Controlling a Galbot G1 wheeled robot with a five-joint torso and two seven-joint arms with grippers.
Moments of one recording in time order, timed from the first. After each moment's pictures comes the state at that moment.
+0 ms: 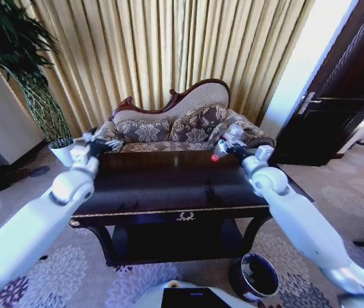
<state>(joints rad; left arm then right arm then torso) 1.00 -0.65 -0.42 -2.08 -0.72 0.31 -0.44 -0.87 0.78 0.36 1.90 0.81 -0.28 0.17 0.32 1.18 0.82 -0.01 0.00</state>
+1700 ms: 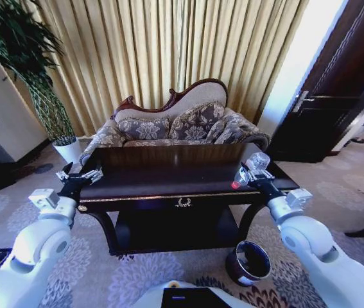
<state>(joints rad) 1.47 -0.88 -0.78 -2.34 -0.72 0.34 -0.38 -1.51 0.84 0.71 2.27 0.70 -0.20 0.21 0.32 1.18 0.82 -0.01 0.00</state>
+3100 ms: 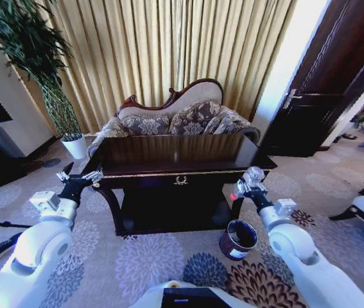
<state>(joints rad) 1.49 -0.87 -0.78 -2.36 -0.70 0.31 -0.38 -1.45 0.96 0.58 1.98 0.64 -0.21 0.23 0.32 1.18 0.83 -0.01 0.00</state>
